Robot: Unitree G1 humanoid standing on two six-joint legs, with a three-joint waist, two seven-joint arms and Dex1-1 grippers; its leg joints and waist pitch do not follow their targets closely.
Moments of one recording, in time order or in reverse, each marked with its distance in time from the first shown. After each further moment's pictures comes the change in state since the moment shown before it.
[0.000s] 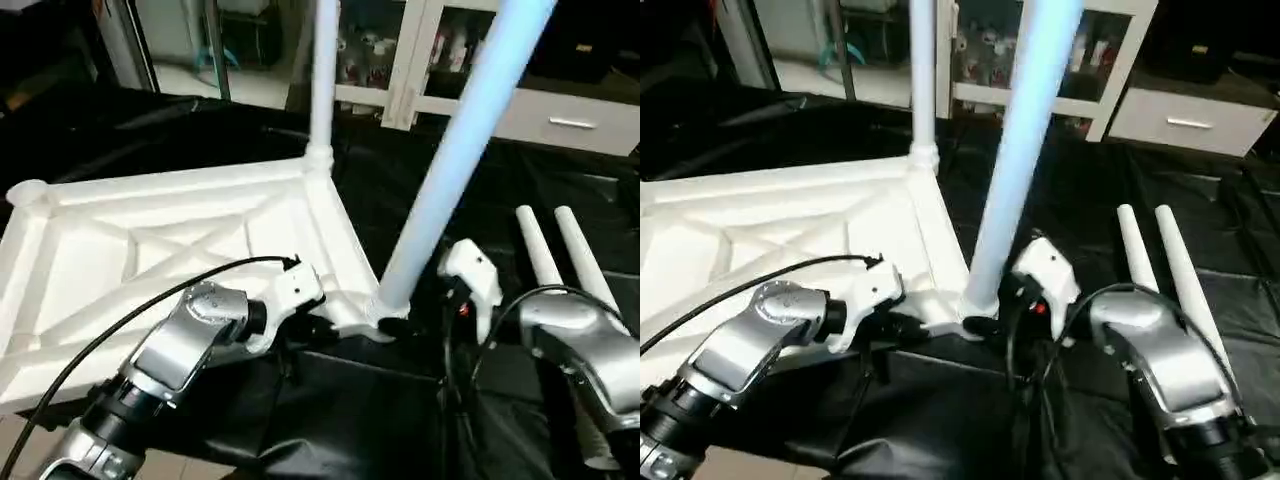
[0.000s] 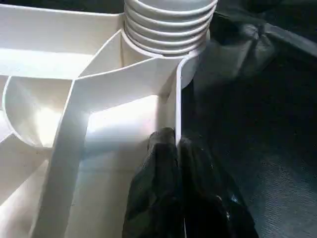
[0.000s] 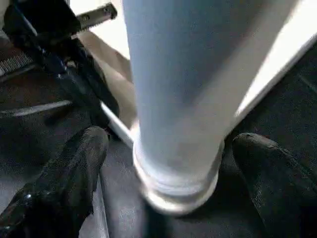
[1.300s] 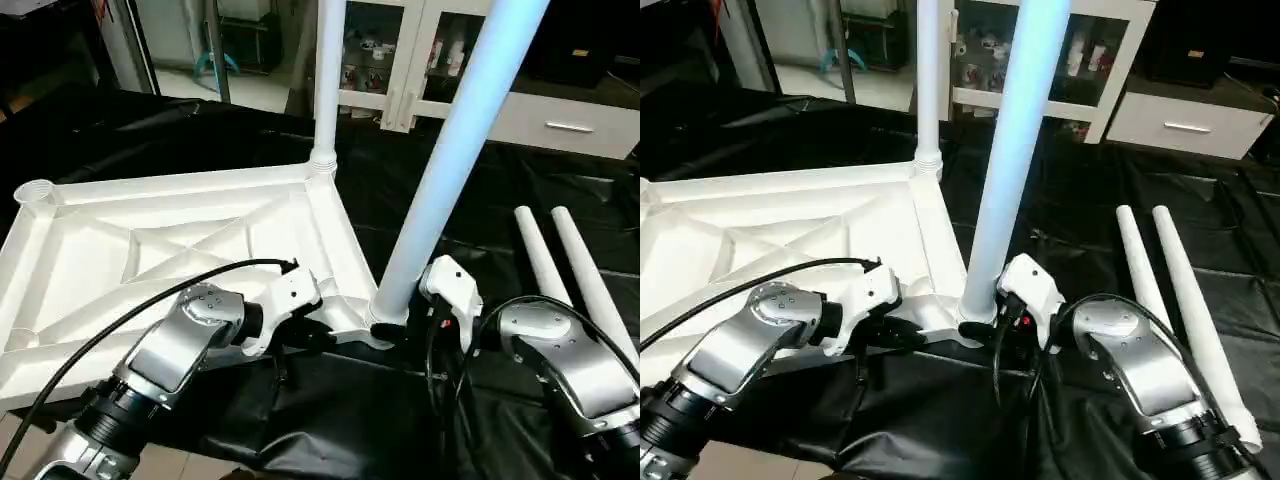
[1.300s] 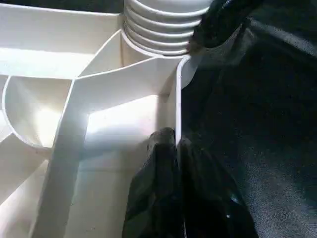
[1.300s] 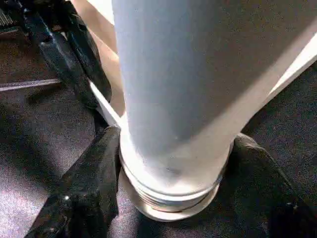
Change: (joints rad) left arm 0.005 0.017 -0.001 -0.005 -0.005 -0.002 -0.018; right arm 0.001 0.032 0.068 0.109 -0.087 -0.136 0.002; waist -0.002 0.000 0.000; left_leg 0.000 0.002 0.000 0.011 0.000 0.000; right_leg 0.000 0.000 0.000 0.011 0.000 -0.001
